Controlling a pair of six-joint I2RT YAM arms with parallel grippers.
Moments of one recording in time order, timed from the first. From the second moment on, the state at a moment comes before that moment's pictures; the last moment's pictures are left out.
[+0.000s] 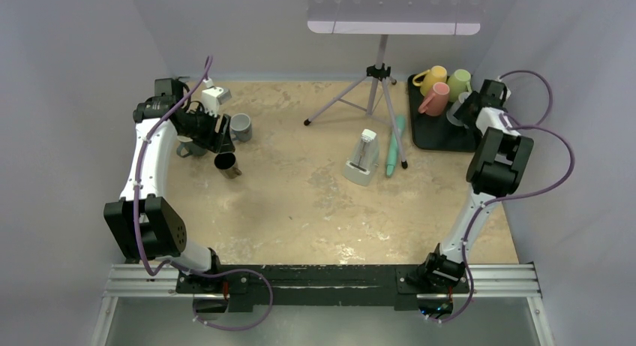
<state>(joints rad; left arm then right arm) 0.15 1.51 1.46 -1.06 0.59 0.51 -0.37 2.15 1.65 -0.28 0.16 0.36</state>
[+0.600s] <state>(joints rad) 0.15 1.51 1.46 -1.06 0.60 0.52 -0.33 2.17 1.63 -0.23 0.00 0.19</state>
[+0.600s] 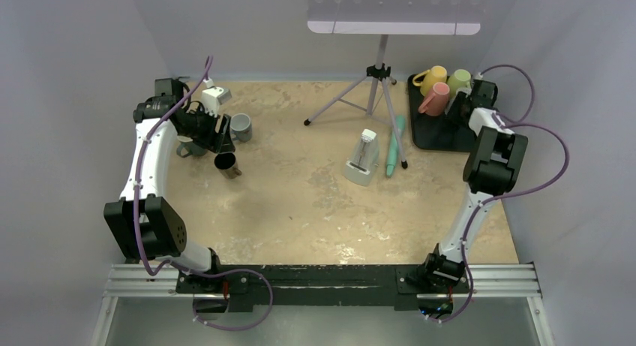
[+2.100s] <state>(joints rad) 0.15 1.57 1.50 -1.08 0.60 0.53 -0.29 2.24 1.68 -0.15 0.14 -0.23</state>
